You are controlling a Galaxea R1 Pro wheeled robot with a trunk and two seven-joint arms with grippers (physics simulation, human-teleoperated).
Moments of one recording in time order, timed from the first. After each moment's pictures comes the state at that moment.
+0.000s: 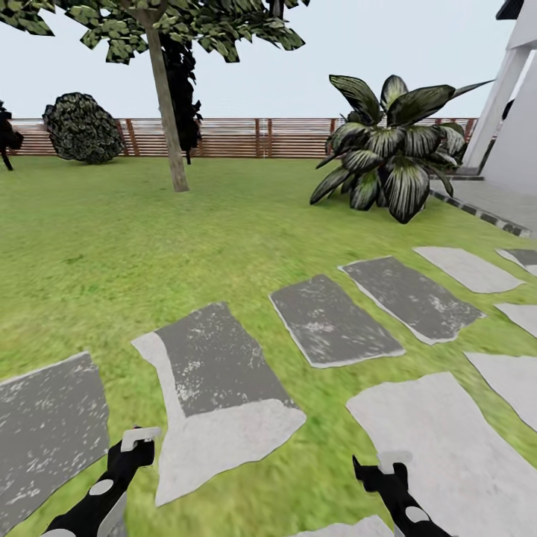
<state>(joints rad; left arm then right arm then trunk) -0.52 0.15 0.05 -0.31 0.05 -0.29 0.01 -0.49 -0.07 0.01 -0.20 0.02 -0.39 0.00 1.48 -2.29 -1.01</state>
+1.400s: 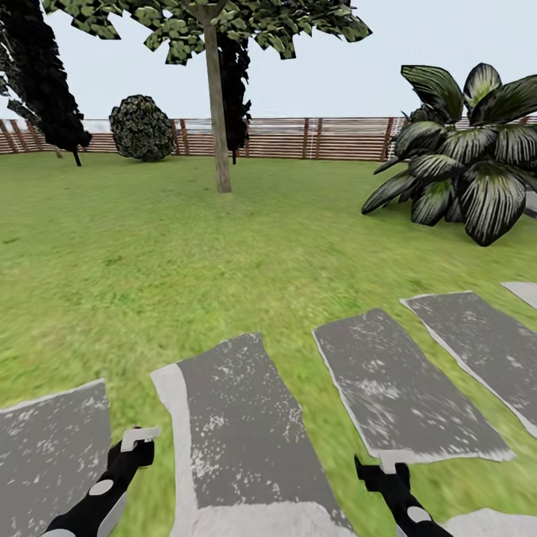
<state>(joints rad) -0.52 0.15 0.05 -0.31 0.05 -0.29 0.01 -0.49 -0.08 0.01 -0.20 0.02 -0.39 0.00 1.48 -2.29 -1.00</state>
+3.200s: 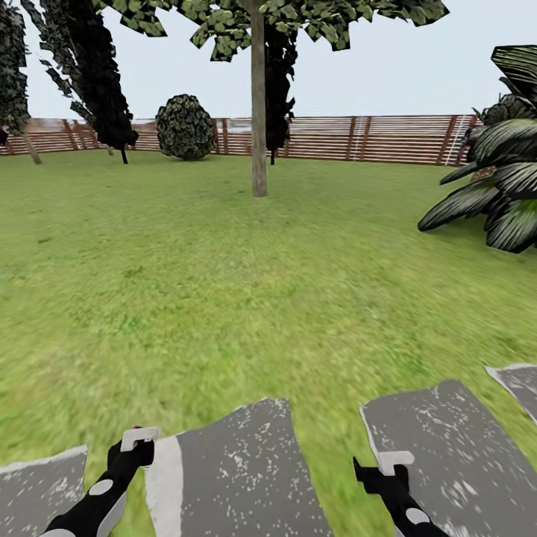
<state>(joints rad) -0.52 0.15 0.05 -0.31 0.05 -0.29 0.01 -0.49 -0.07 0.01 -0.20 0.02 -0.39 0.00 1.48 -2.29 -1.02</state>
